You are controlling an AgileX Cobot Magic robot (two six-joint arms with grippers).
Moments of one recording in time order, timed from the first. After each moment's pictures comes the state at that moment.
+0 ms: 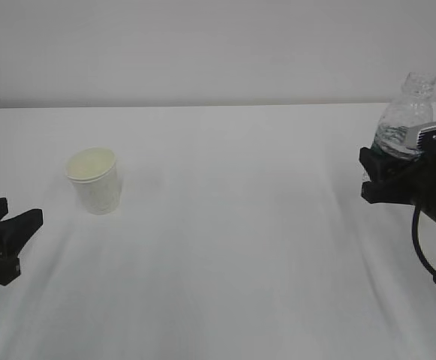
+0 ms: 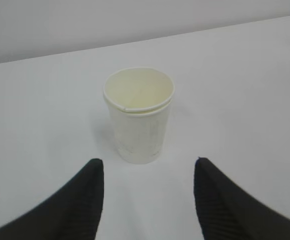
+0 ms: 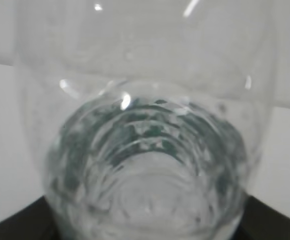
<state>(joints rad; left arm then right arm) -0.14 1.62 -0.14 0.28 -1.14 -0.08 0.05 1.89 -0.51 -0.15 -1.12 -0.05</state>
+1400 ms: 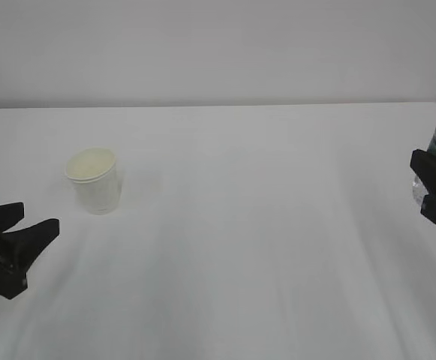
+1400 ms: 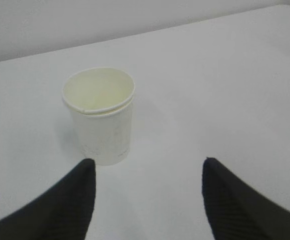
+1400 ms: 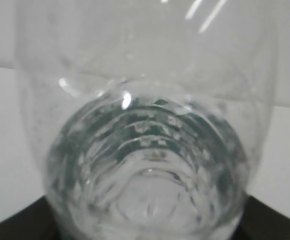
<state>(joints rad) -0.14 1.62 -0.14 0.39 -1.14 -0.10 0.05 1.32 -0.26 -0.17 -0.79 0.01</state>
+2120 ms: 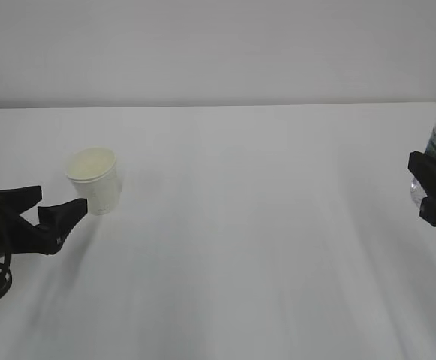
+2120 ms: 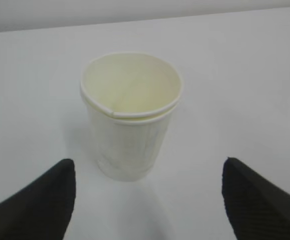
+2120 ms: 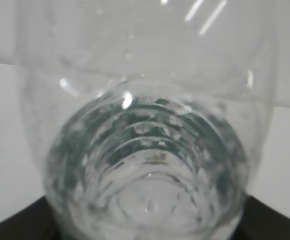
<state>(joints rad) -0.14 1.89 -0.36 0.35 -1.14 -0.17 0.05 1.32 -0.26 -0.19 -0.78 0.01</state>
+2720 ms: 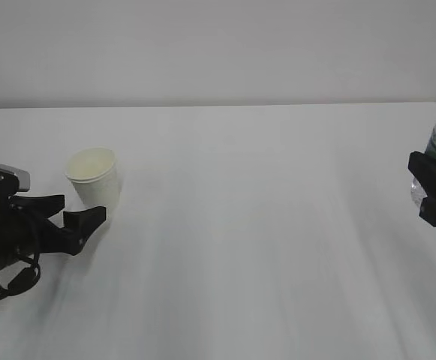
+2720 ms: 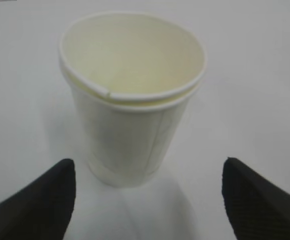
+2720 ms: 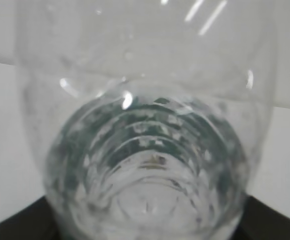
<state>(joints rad) -0.14 2.07 -0.50 0.39 -1.14 -0.18 0.05 1.32 -0.26 -0.19 -0.78 0.01</state>
